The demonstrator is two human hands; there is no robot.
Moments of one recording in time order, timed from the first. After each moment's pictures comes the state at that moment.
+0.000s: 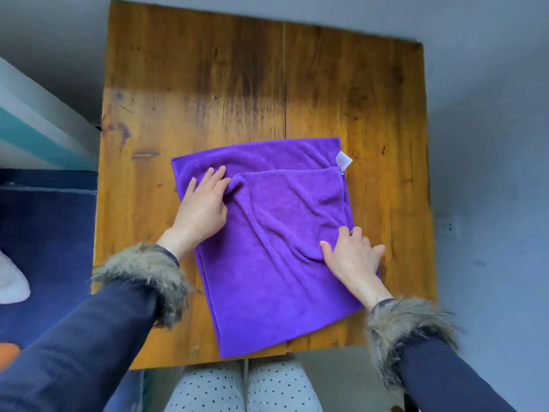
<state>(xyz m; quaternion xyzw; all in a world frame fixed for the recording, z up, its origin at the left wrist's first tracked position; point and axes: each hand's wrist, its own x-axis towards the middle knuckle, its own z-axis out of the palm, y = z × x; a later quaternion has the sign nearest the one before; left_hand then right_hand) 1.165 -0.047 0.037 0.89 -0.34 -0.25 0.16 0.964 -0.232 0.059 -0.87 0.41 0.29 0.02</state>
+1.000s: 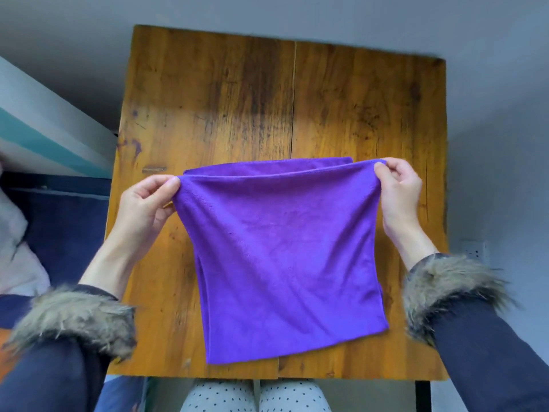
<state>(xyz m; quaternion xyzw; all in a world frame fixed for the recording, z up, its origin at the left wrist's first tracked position) 1.191 -0.015 0.096 0.65 0.06 -0.29 0.70 1.050 -0.345 0.087 -0.66 0.45 -0.21 0.56</state>
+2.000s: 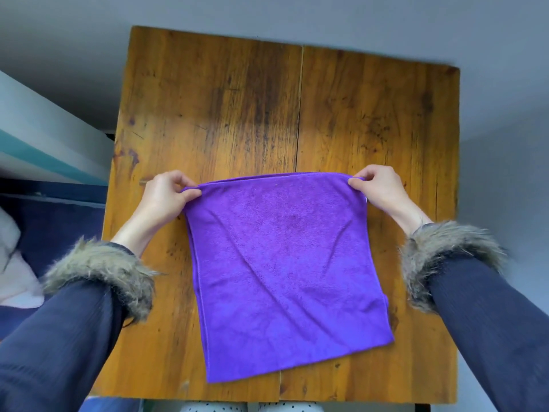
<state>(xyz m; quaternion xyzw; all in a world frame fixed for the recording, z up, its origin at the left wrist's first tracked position) 1.246 -0.044 0.046 0.93 -0.09 -0.23 0.28 1.098 -0.378 0.055 -0.83 0.40 0.12 0.37</state>
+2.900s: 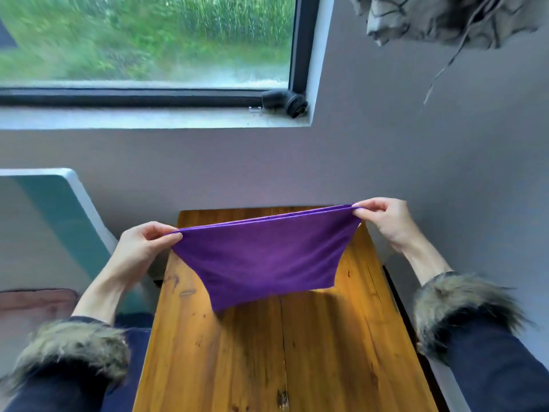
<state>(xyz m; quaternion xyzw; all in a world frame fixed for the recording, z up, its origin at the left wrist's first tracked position) 1.242 0.001 0.300 0.76 -0.11 -0.18 0.61 1.041 -0.360 0.334 -0.76 0.30 -0.21 0.54</state>
